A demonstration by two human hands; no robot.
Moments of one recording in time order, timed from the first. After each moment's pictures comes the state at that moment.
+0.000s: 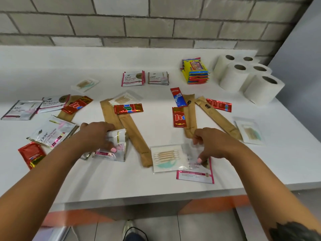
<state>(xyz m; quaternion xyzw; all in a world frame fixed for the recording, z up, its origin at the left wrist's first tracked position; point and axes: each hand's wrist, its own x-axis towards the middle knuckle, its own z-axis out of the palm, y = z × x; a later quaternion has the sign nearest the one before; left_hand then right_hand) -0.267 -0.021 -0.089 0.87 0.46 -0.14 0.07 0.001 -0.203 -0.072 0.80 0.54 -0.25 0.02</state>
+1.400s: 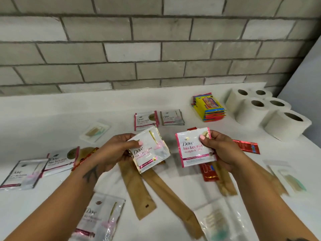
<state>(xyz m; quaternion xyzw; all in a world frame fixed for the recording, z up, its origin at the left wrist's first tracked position) -0.232 0.107 -0.058 0.61 0.37 0.14 0.69 0.014 -0.060 -0.070 0.58 0.25 -0.46 -0.63</state>
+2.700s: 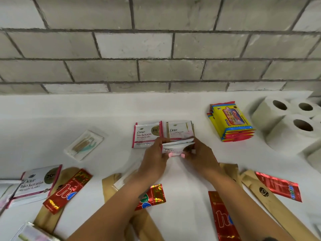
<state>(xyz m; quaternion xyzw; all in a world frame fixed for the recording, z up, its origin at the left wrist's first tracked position) -0.090 0.138 -0.127 0.77 0.42 0.23 0.43 0.049 0.070 -0.126 0.77 0.46 -0.26 -0.36</state>
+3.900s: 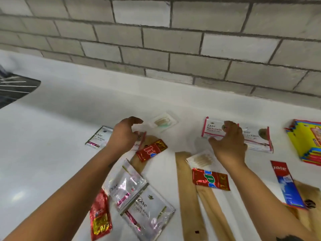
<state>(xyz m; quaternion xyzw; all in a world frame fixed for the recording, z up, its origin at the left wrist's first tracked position) -0.353 0.167 -0.072 0.70 0.64 0.24 0.21 -0.082 0.118 -0.097 0.82 0.46 -0.12 -0.33</state>
